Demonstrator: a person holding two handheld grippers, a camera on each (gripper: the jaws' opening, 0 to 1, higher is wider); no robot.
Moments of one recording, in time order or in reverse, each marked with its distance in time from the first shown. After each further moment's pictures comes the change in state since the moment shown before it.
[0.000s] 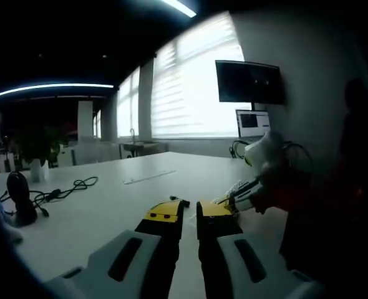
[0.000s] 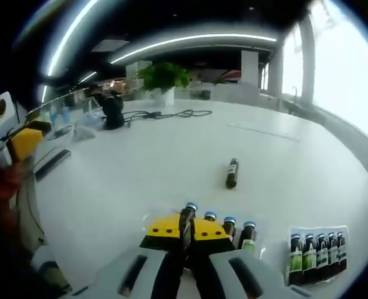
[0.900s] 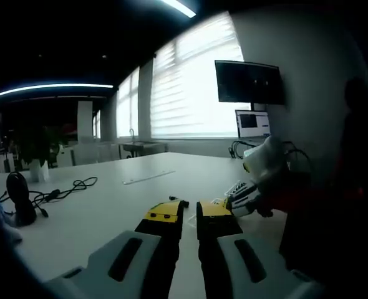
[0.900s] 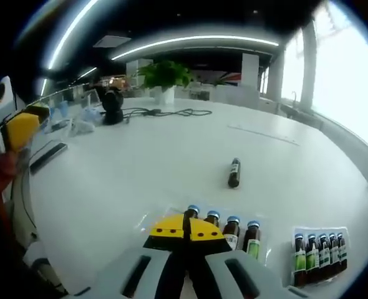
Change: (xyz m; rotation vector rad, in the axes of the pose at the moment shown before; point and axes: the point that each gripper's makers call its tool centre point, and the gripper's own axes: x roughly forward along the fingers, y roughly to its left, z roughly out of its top) left arm 0.000 -0.002 0.000 0.001 -0.001 -0.004; right arm 0.007 0.003 -0.006 -0.036 -0.009 -0.034
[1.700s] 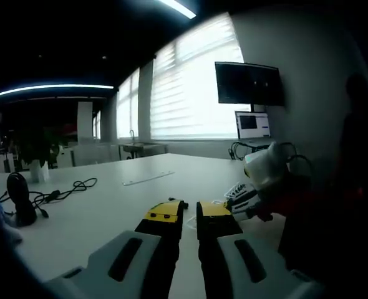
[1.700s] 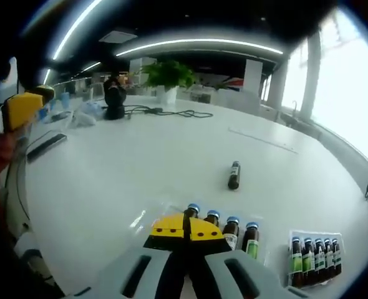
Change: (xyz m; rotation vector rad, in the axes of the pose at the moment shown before) left arm -0.002 -0.002 0.004 -0.001 -0.009 -0.001; right arm 0.006 0.003 -0.002 -0.079 -0.018 -0.030
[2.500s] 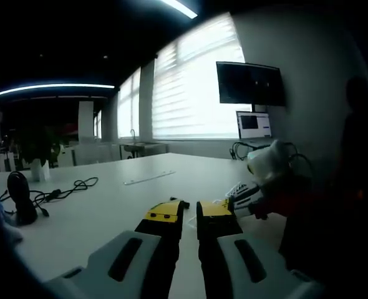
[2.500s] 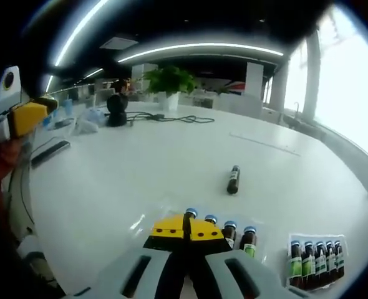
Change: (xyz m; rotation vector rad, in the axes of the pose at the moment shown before) left arm 0.001 0.003 -0.002 -0.005 0.003 0.005; right arm -0.008 -0.003 0.009 0.033 -0.056 0.042
